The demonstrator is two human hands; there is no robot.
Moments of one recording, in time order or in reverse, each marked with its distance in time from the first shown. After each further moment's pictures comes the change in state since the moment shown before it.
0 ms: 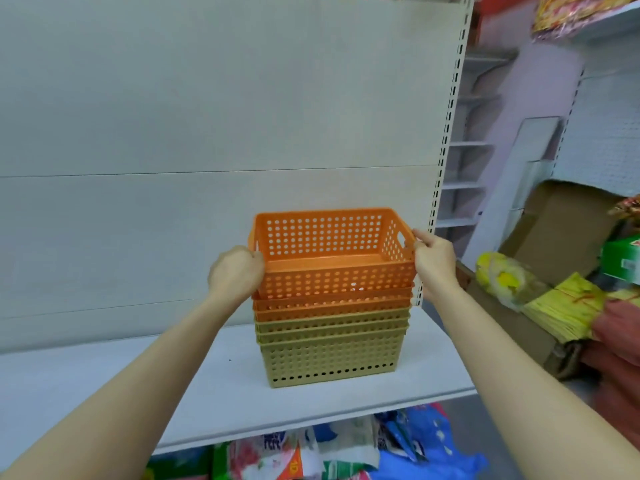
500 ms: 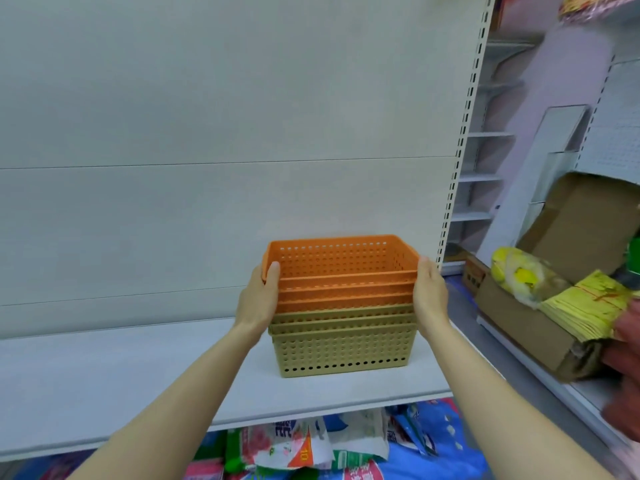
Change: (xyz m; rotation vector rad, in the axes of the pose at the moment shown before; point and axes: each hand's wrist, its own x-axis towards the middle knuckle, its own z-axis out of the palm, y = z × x) left_hand -0.047 -0.027 0.044 -0.609 -0.150 -0.072; right_hand -0.044 0.050 0.015 -0.057 -0.041 -0.001
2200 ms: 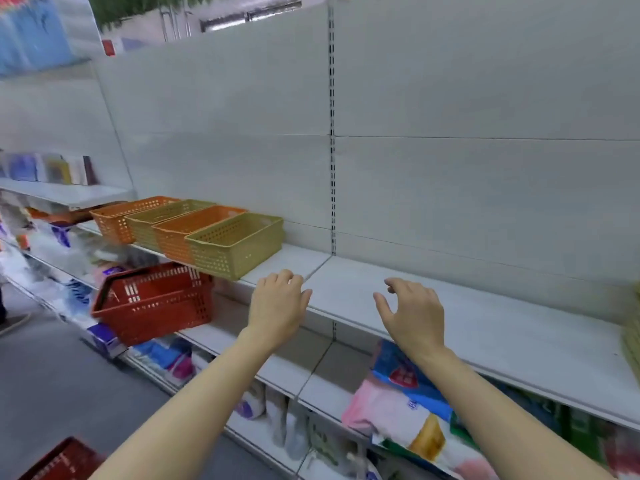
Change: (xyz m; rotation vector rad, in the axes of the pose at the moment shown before) left_hand -0.155 -0.234 -0.582 1.331 0.434 0.117; right_hand -0.467 -0.117 0.443 -0.410 -0.432 -0.955
